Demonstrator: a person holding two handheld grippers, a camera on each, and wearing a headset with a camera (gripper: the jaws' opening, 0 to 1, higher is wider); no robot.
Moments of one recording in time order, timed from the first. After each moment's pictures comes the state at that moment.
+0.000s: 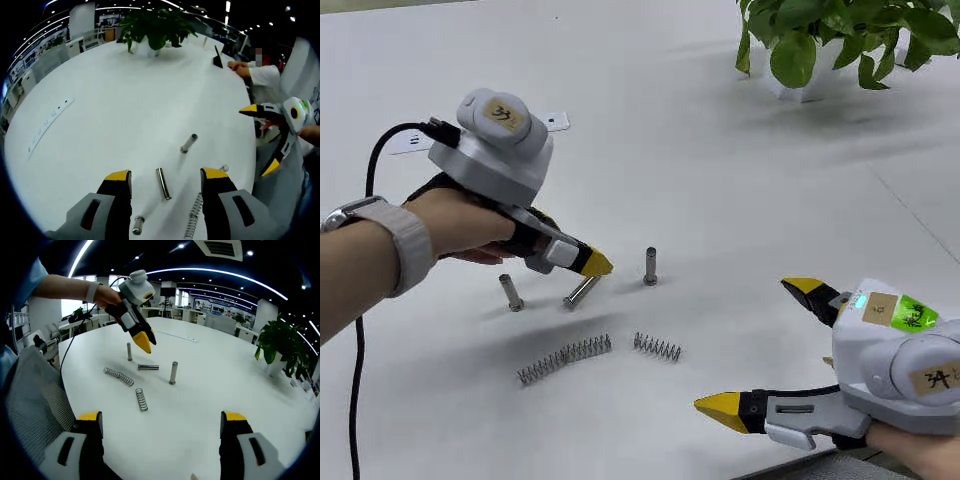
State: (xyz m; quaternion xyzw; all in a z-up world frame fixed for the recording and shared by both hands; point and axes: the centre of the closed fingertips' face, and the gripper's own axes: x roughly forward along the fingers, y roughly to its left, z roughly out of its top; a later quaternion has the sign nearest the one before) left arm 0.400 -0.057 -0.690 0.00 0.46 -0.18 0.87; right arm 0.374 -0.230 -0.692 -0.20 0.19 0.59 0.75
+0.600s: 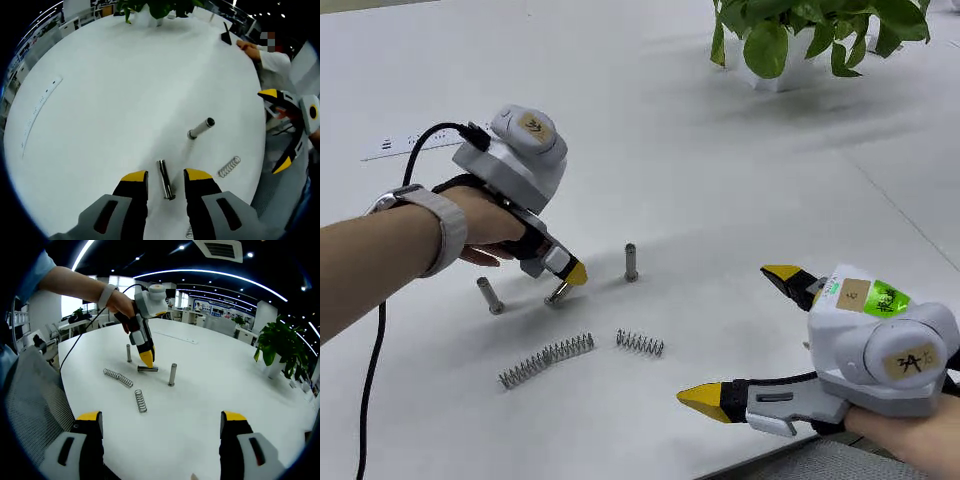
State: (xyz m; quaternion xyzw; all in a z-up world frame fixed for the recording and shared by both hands) left arm 0.390 -0.064 -0.727 0.01 0.56 -0.17 0.81; right arm 0.377 -0.230 -0.690 -0.20 0.19 0.59 0.76
